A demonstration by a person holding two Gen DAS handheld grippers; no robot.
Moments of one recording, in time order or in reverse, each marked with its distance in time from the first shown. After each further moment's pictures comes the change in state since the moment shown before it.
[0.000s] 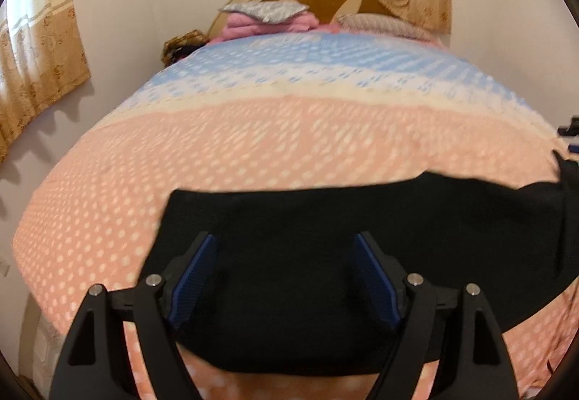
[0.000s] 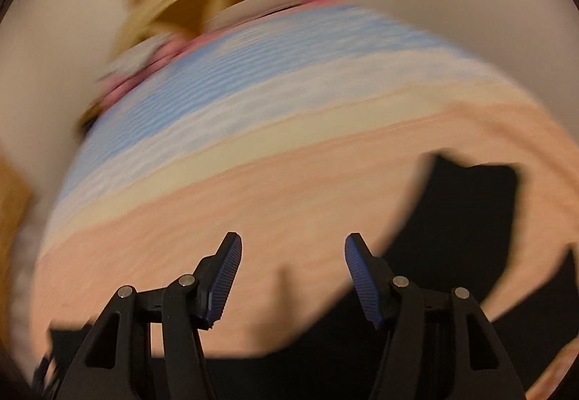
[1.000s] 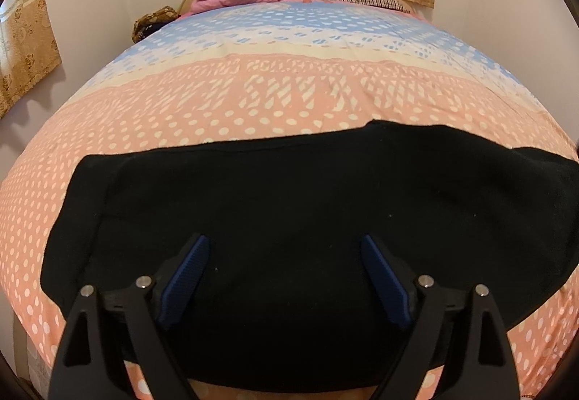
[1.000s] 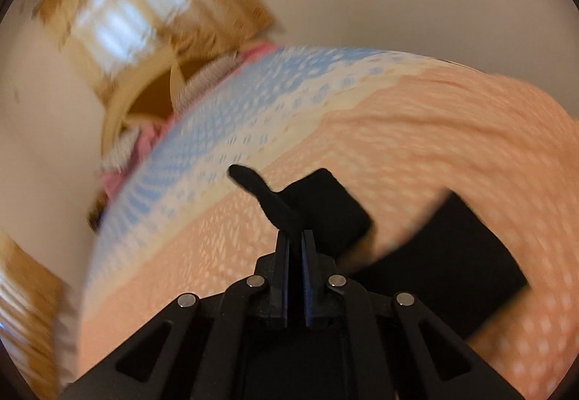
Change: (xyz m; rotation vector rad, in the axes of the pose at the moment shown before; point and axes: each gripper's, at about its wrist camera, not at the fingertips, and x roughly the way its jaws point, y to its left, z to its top) left arm 0.032 -0.054 -0.022 0.029 0.118 -0.051; right arm -0.114 -0.170 -0.064 0.341 -0.180 0.122
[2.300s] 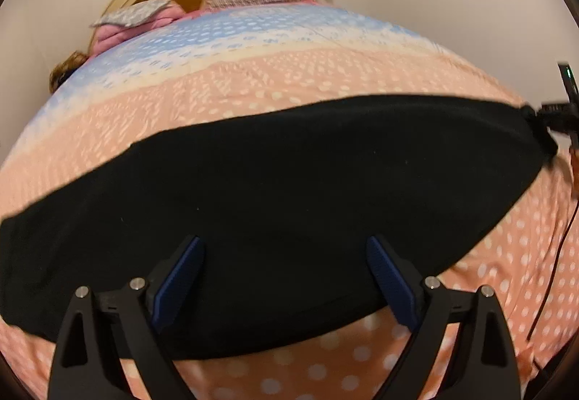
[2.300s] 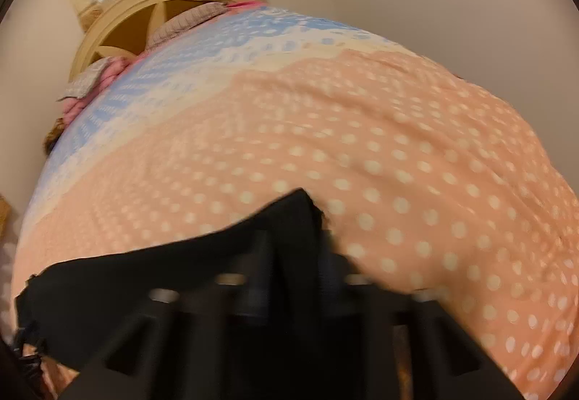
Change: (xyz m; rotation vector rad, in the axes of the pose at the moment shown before) left arm -0.036 -0.140 -0.021 0.229 -0.022 -0.240; right arm 0.073 -0.071 0.033 -0.289 0.185 -0.148
